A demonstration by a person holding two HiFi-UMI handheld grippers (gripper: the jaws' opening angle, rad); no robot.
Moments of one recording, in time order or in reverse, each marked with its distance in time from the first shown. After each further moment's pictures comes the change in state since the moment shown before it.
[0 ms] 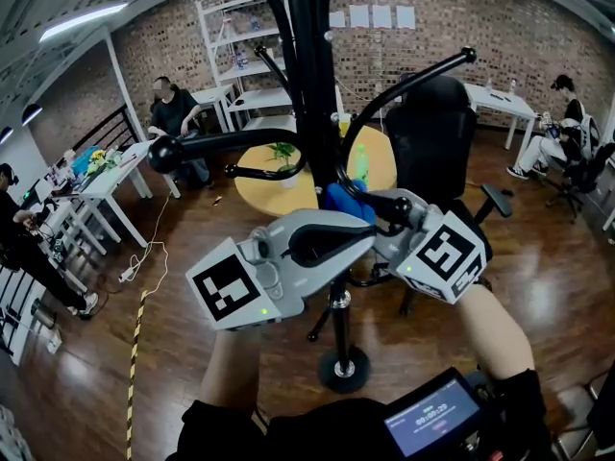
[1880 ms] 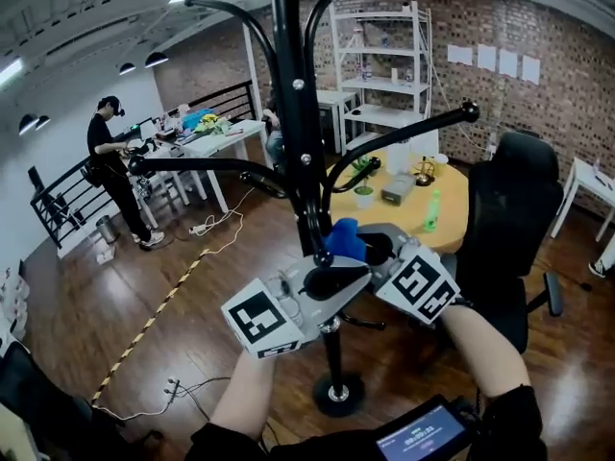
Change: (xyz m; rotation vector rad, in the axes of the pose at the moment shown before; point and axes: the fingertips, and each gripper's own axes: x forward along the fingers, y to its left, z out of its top) left arm 0.076 0.037 -0.076 -0.029 0.277 0.537; right arm 0.003 -0.030 -0.038 -0.097 -0.138 0.410
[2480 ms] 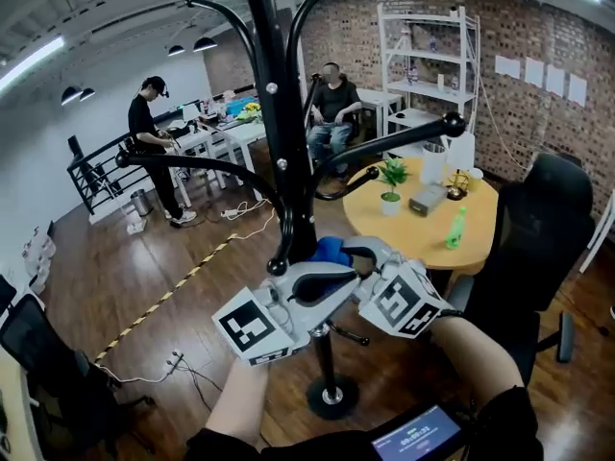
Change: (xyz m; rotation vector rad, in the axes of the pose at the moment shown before) left arm 0.019 0.016 -0.014 0.011 0.063 0.249; right arm 0.008 0.017 -0.008 -0.164 -0.115 0.199
